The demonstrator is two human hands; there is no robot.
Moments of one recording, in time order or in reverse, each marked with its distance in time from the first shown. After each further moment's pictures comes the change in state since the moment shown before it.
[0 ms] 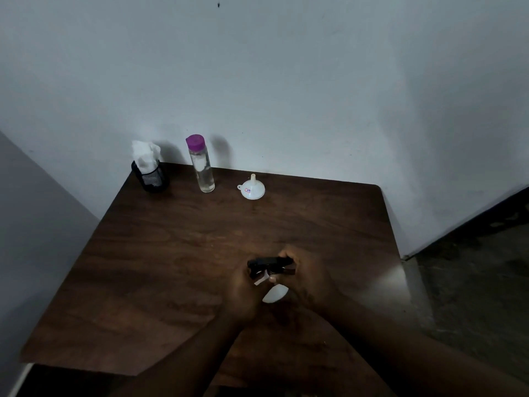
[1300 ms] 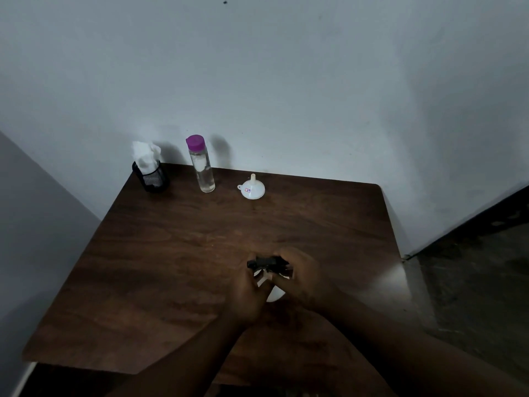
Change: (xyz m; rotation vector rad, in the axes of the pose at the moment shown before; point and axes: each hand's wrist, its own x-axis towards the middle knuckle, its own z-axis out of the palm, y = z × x) left_hand 0.000 -0.008 0.005 0.010 -0.040 0.094; right_hand 0.001 0.013 0.010 -0.039 0.005 -0.134
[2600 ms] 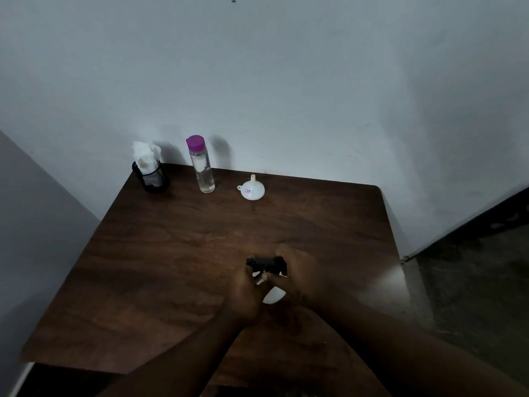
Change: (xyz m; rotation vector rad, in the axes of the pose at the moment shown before) left_hand 0.006 -0.002 0.000 -0.034 0.011 -0.083; right_hand 0.009 -0.002 0.006 -0.150 -0.017 0.119
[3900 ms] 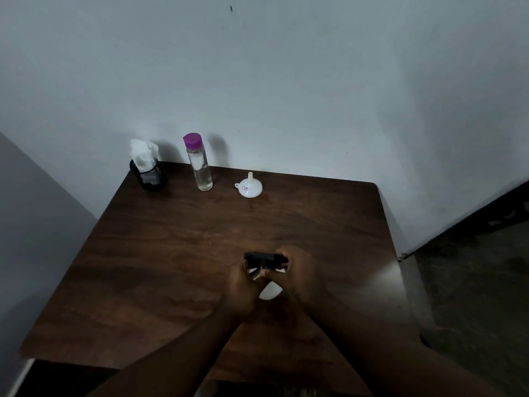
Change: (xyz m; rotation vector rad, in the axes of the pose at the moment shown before) left_hand -0.005 0.010 -0.001 0.008 0.043 0.002; right_hand -0.015 -0.008 0.001 0.122 0.095 0.138
